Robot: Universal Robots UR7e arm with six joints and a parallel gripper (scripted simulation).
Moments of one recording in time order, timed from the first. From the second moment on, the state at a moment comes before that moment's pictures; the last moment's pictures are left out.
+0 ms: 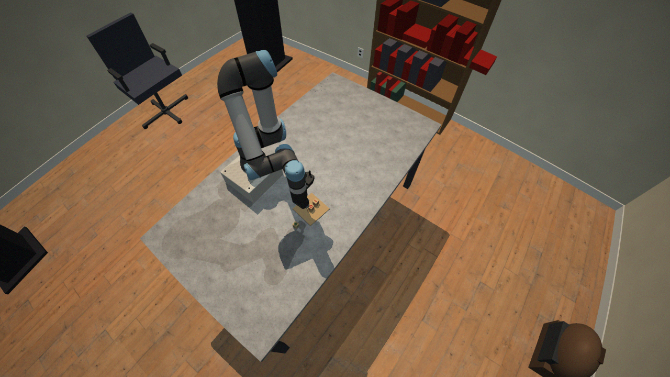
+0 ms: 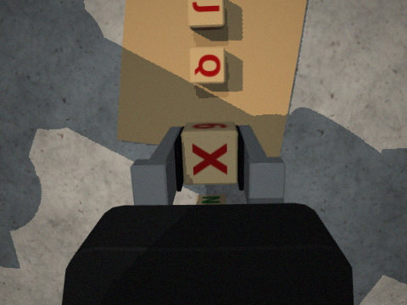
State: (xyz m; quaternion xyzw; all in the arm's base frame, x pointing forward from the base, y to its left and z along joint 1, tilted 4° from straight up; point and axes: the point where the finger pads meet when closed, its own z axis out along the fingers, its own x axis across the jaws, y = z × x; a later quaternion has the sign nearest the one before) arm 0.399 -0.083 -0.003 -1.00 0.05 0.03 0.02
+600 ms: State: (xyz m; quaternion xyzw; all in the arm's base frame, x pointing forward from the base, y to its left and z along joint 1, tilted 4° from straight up) arm 0.391 -0.079 -0.068 -1.00 0.05 0.04 0.02
